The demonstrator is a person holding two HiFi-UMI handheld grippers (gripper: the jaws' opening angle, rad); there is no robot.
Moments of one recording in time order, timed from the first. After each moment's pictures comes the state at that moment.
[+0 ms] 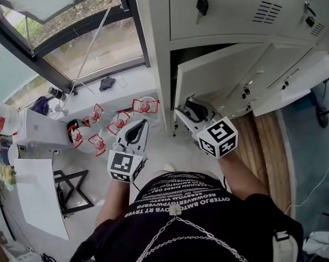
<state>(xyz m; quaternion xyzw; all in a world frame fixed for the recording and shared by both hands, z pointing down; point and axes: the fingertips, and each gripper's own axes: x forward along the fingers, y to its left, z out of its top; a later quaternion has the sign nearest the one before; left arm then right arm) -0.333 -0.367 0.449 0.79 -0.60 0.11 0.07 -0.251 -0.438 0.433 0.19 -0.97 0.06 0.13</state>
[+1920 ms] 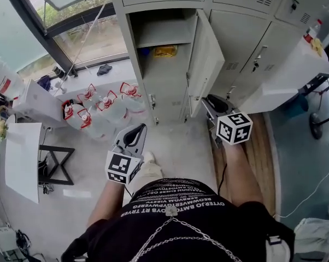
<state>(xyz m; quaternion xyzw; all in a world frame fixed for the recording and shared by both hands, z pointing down) -0.094 -0.206 0.444 0.76 -0.63 0.12 0.06 0.053 -0.384 0.448 0.26 -0.95 0.12 0.13</state>
